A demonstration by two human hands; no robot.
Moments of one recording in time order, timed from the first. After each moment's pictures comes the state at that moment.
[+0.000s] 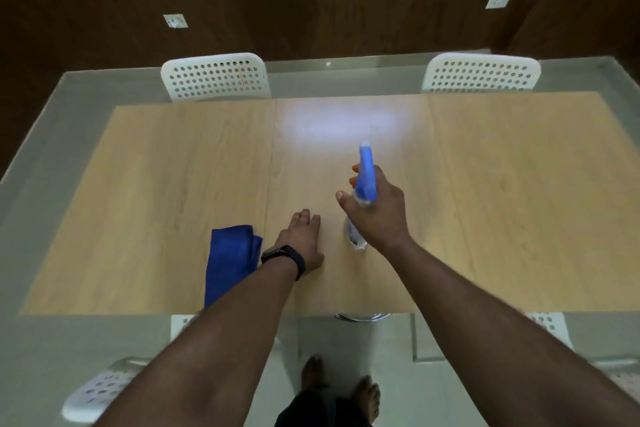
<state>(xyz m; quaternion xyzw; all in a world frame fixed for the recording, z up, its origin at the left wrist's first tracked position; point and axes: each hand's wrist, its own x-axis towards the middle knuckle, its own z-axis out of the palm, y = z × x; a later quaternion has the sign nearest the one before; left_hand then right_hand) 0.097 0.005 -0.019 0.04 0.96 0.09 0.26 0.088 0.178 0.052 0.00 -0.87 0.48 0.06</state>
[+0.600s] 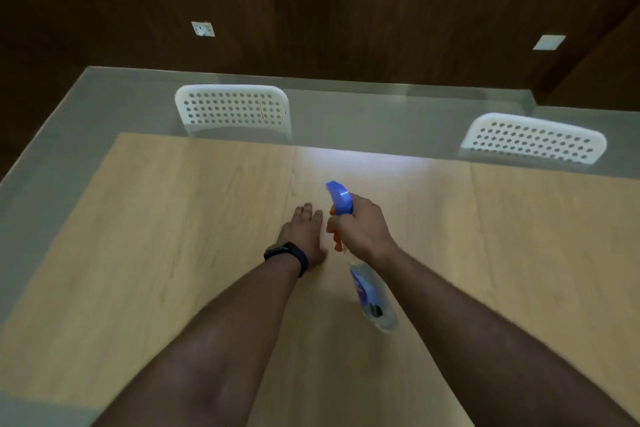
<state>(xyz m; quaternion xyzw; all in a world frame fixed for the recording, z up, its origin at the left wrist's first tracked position) -0.098 -0.027 -0.019 -0.02 0.97 0.11 0.23 -0.102 0.115 0.056 -0.02 -0.86 0.48 -0.18</state>
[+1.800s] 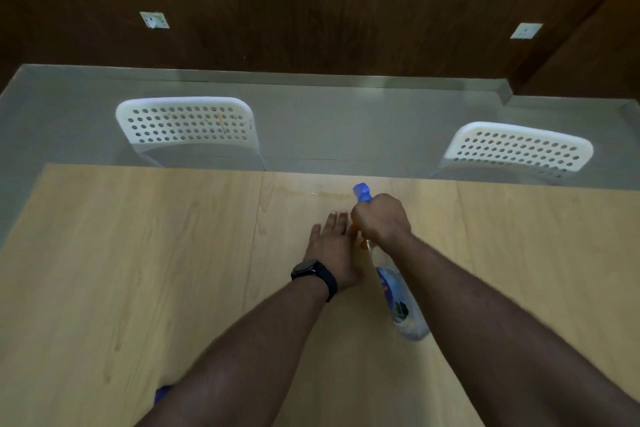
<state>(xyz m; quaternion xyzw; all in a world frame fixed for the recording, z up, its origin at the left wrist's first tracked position) -0.181 0.058 -0.028 0.10 0.95 0.17 0.23 -0.237 0.166 0.025 -0.20 -0.90 0.34 -0.21</state>
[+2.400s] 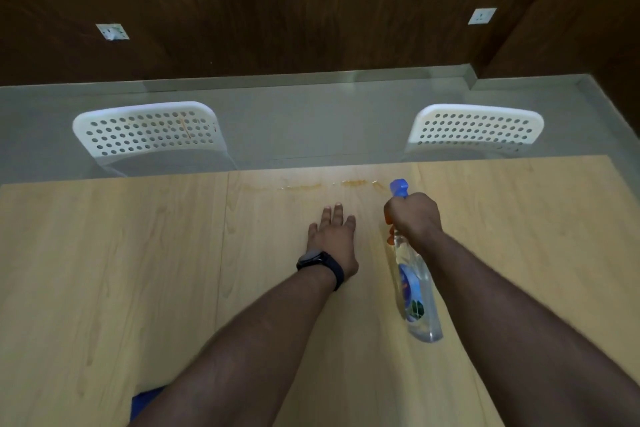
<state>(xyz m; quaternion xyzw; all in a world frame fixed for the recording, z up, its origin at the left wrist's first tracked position) -0.177 0.121 -0.022 0.11 0.95 0.10 0.27 -0.204 0.274 0.033 -0.34 -0.85 0.39 -0.13</state>
